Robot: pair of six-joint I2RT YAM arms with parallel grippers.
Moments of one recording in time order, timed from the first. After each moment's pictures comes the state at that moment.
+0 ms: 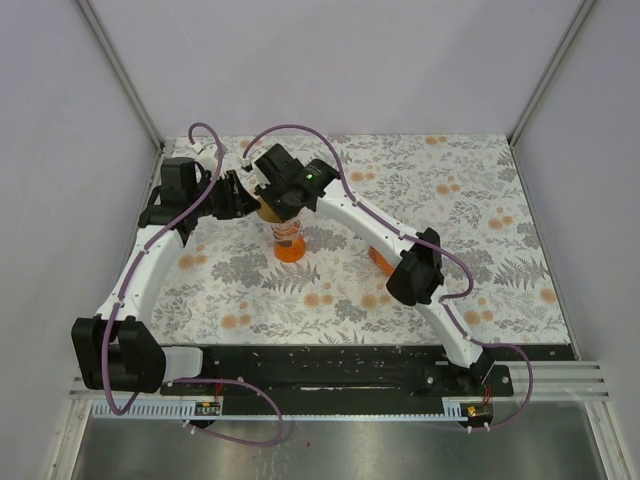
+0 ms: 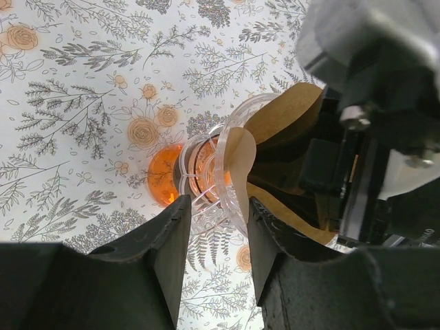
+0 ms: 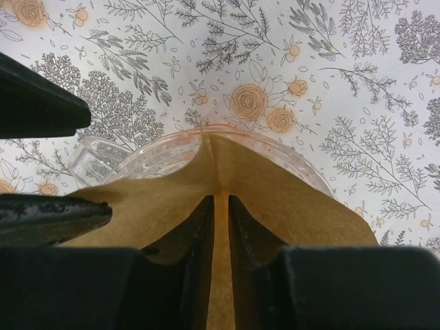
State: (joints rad) left arm -0.06 1.28 1.10 -0.43 0.55 -0.27; right arm 0.90 2.35 2.50 -1.01 0.08 0.04
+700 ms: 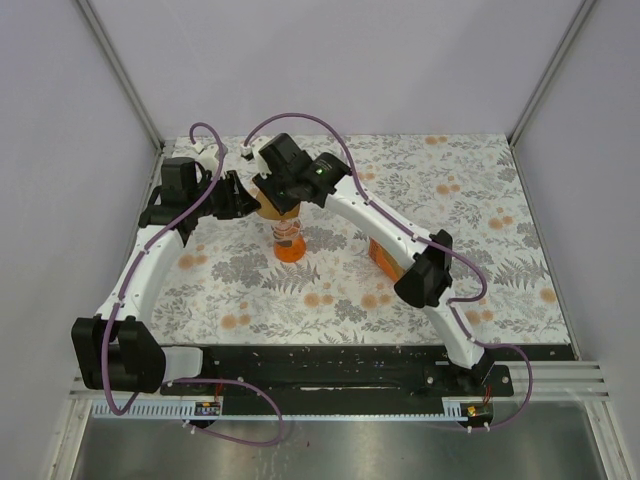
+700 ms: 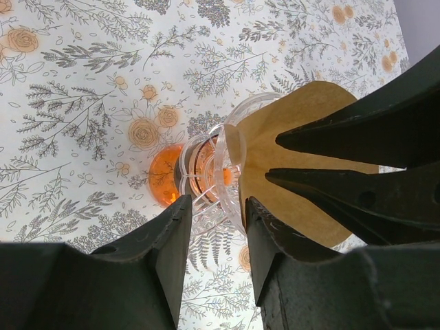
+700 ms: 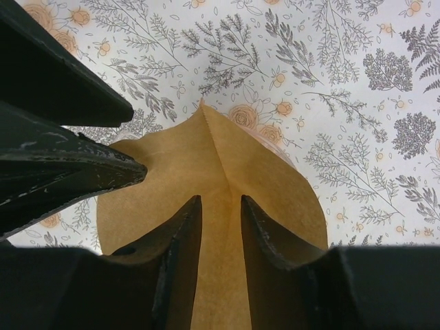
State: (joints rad) left arm -0.06 1.28 1.10 -0.43 0.55 -0.25; right arm 0.90 2.28 2.50 -0.99 0.09 0.02
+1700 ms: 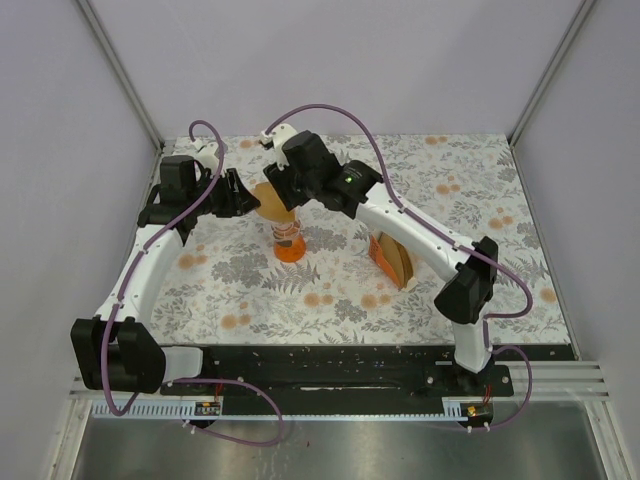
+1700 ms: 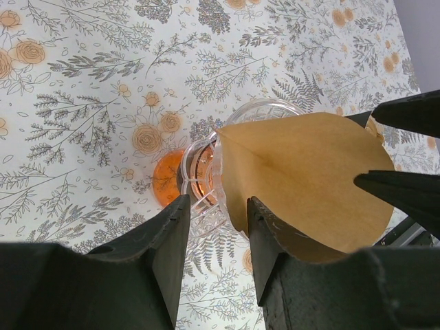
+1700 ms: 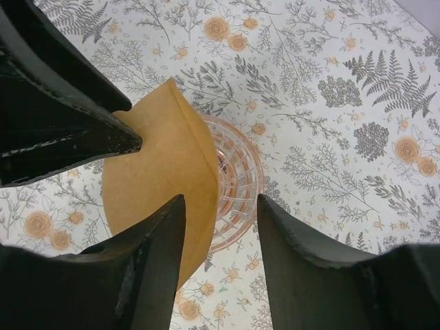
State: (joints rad) left arm -0.06 1.28 1.12 -0.43 0.55 -0.23; right arm 0.90 1.95 2.09 -0.71 0.15 0.05
